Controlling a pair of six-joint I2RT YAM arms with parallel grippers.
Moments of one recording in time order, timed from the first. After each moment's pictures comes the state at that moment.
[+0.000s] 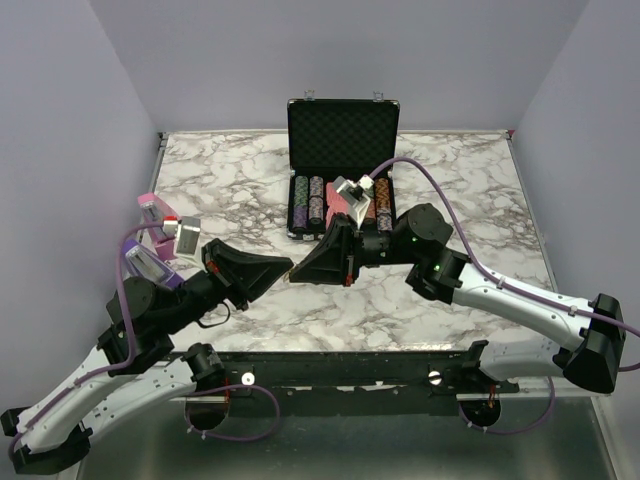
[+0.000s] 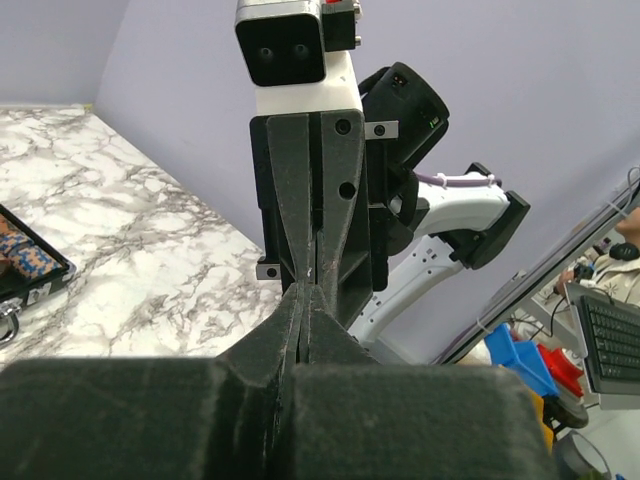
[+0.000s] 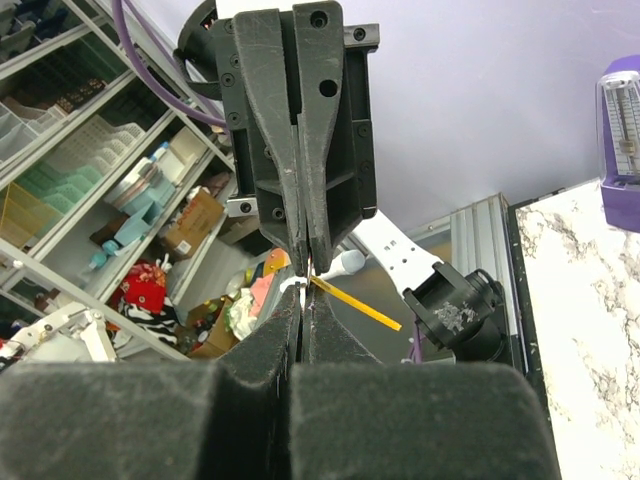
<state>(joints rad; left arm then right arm) -0.95 0.41 0.80 -0.09 0.09 -0.66 1.02 1.24 1.03 0.47 -0.67 0.80</state>
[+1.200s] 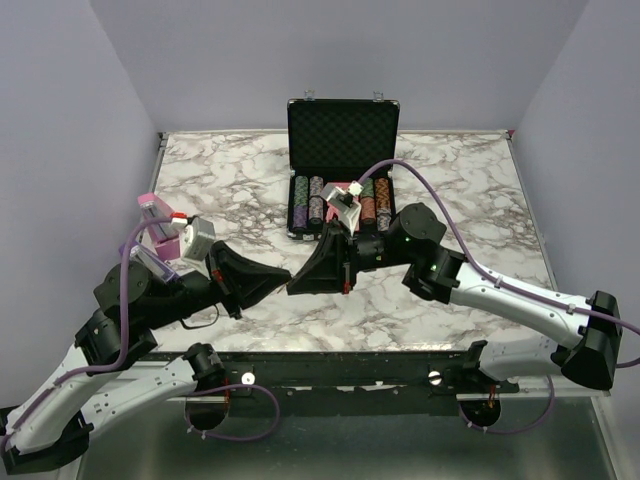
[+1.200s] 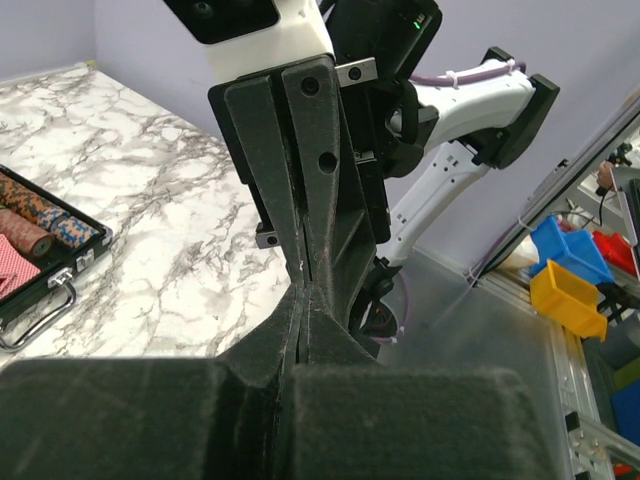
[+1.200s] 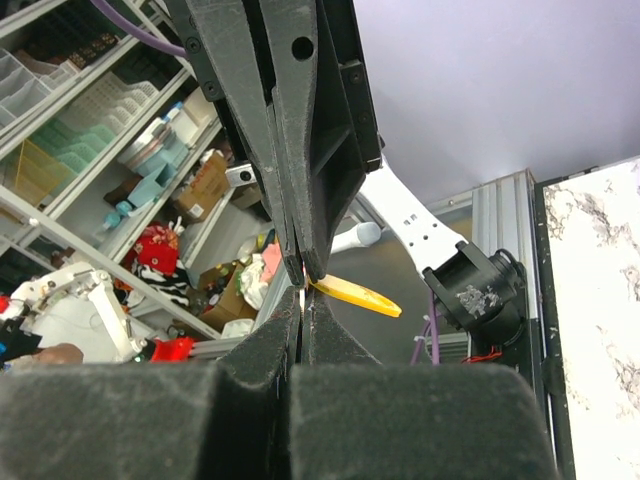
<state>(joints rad) -0.95 0.49 1.00 -0.38 0.24 -0.45 1.04 1.26 1.06 0.42 -0.74 0.78</state>
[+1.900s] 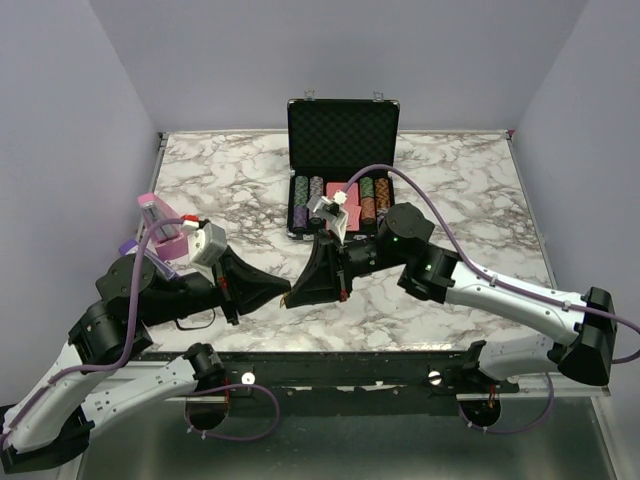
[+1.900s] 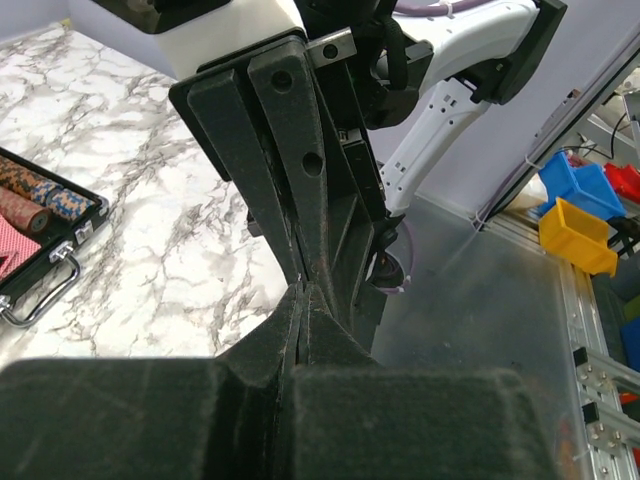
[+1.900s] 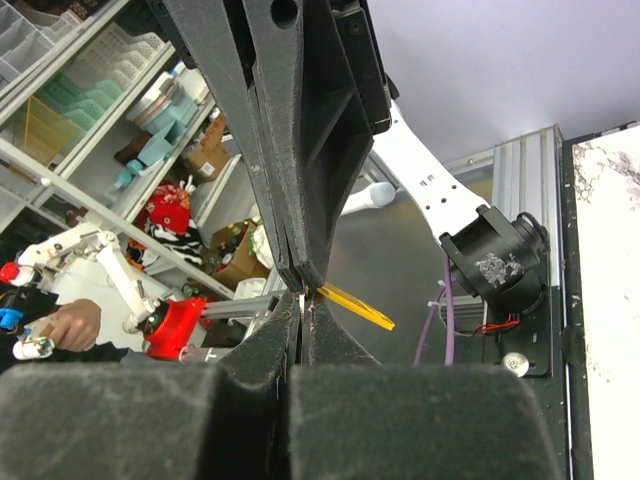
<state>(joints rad) -0.95 0.54 1.09 -0.53 0.34 -0.36 1.07 1.29 1.10 0.33 -0.80 0.73</state>
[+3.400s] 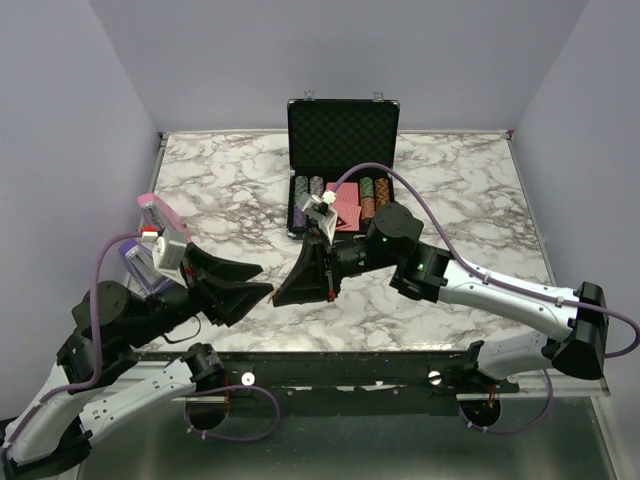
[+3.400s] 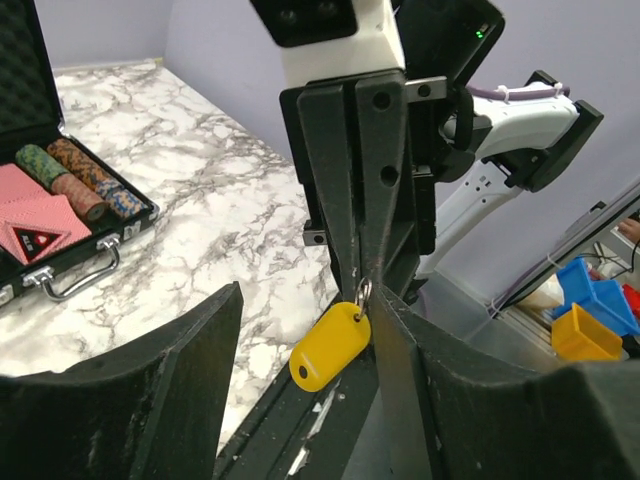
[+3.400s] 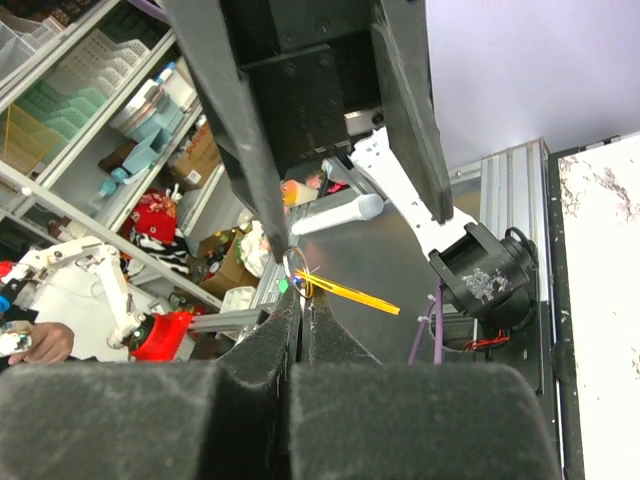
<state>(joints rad) -0.96 0.36 1.01 -0.52 0.08 -0.48 1.11 1.33 1.16 0.29 -0.74 0.70</state>
